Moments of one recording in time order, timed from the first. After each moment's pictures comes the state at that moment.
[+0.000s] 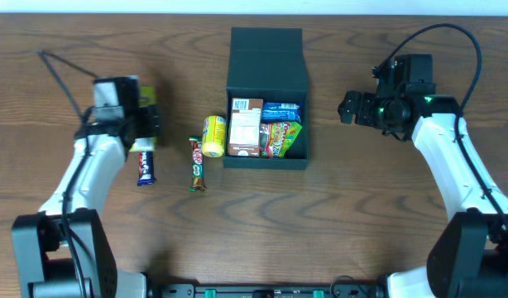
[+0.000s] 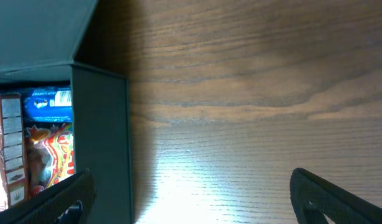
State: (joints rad) left arm 0.04 1.61 1.00 -0.35 -0.01 -0.04; right arm 0.00 1.65 1.23 -0.67 -0.21 0.20
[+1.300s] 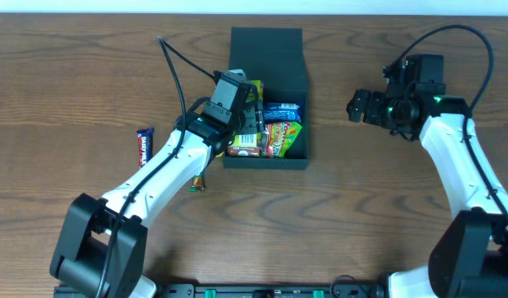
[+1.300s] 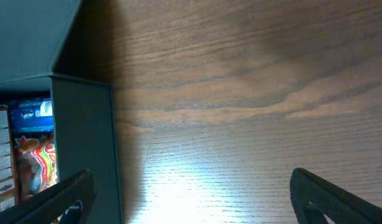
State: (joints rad) left arm -0.51 1.69 1.17 -0.36 -0.01 -0.54; right arm -0.04 1.65 1.23 -0.67 -0.21 0.20
